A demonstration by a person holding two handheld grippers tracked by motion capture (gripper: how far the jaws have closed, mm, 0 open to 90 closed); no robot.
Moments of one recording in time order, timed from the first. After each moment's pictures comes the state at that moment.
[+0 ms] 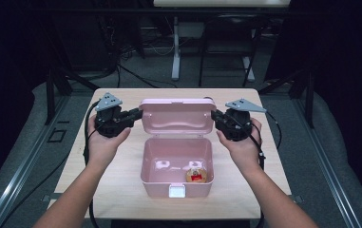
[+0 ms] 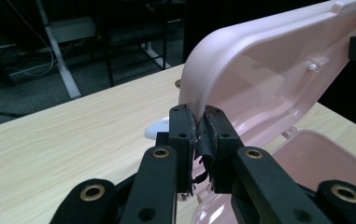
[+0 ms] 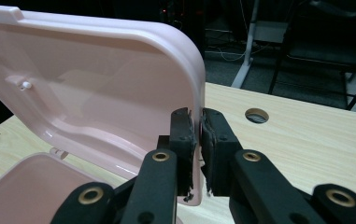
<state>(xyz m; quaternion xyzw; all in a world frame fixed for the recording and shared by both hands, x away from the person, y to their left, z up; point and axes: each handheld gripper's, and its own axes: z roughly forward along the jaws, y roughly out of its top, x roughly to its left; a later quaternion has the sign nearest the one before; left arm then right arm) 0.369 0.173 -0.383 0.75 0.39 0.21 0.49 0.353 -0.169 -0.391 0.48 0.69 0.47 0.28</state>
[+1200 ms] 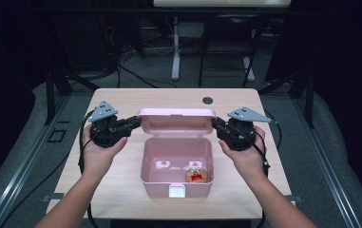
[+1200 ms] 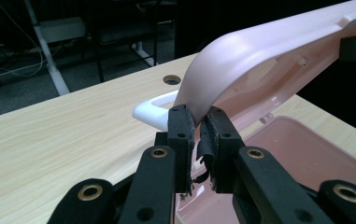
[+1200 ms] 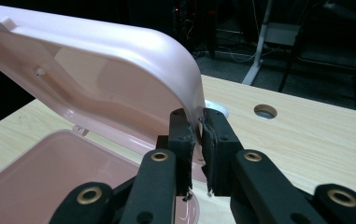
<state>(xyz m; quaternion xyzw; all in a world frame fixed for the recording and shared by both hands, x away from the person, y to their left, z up) 0.343 0.179 -0.387 0.75 0.37 0.21 0.51 0.327 -0.173 -0.393 0.45 0.70 0.48 0.27</state>
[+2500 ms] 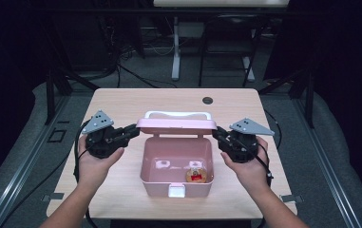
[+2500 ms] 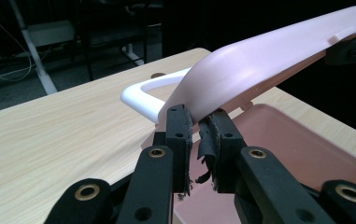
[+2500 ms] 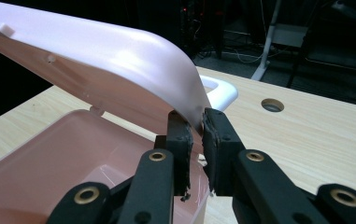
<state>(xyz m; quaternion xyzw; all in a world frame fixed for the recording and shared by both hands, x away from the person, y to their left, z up) 0.318 0.185 -0.391 0.75 0.36 0.20 0.52 0.302 -0.177 -0.403 0.44 0.71 0.49 0.26</state>
